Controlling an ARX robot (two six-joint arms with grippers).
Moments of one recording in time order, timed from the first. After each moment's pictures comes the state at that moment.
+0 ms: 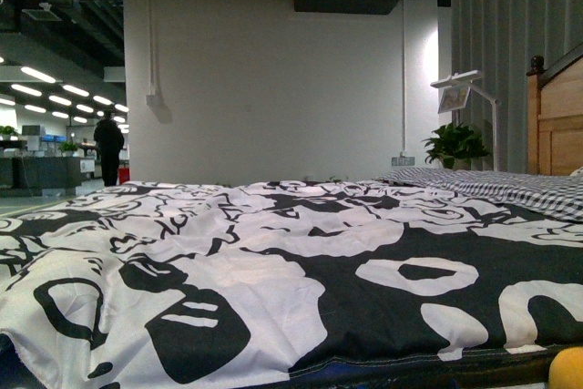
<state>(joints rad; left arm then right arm) 0.00 0.00 0.01 -0.01 0.00 0.00 -0.01 0.45 0.17 0.26 -0.01 0.01</state>
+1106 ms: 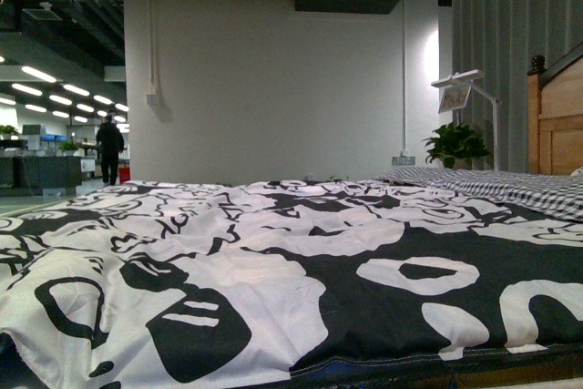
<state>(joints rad) 0.00 0.00 0.01 -0.01 0.00 0.00 0.00 0.06 0.01 0.03 0.00 0.01</state>
